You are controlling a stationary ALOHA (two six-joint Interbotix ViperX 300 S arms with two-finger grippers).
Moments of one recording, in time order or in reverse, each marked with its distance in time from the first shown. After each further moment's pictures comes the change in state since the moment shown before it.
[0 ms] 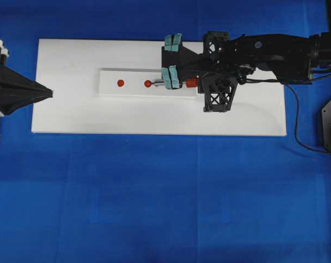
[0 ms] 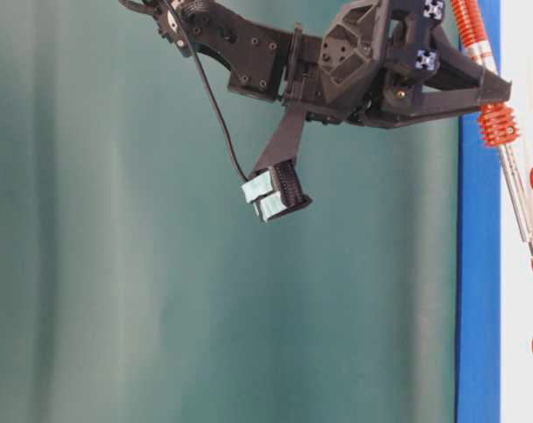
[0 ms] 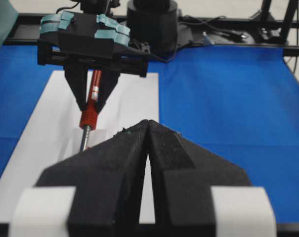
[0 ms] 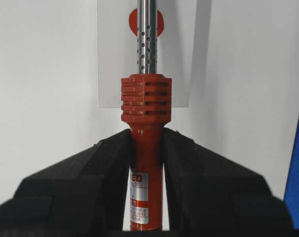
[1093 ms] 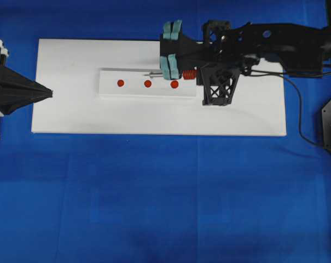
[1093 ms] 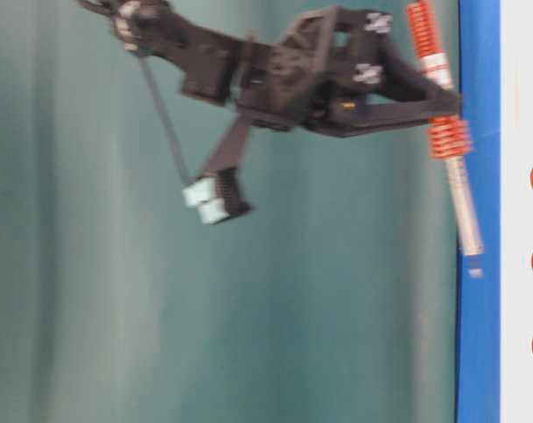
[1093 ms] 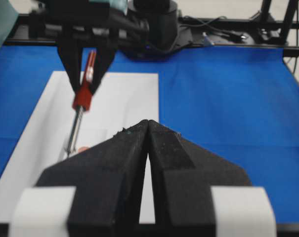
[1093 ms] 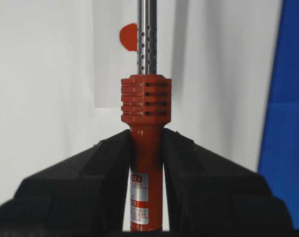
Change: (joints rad) left arm 0.000 0.000 0.002 0.000 0.000 -0.002; right arm 0.002 -0.072 -0.081 -0.005 0.104 0.000
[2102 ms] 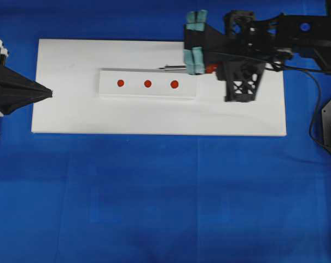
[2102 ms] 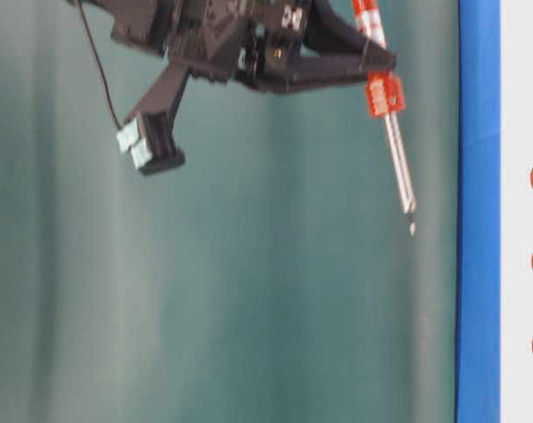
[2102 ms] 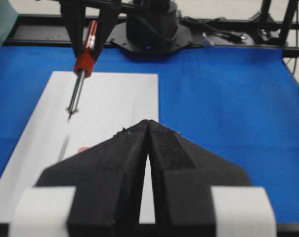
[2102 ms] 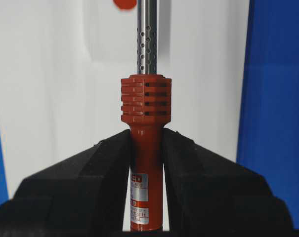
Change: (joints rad) left arm 0.000 -0.003 0.000 0.000 0.000 0.000; right arm -0.002 -0.166 0.086 -0.023 0.067 0.006
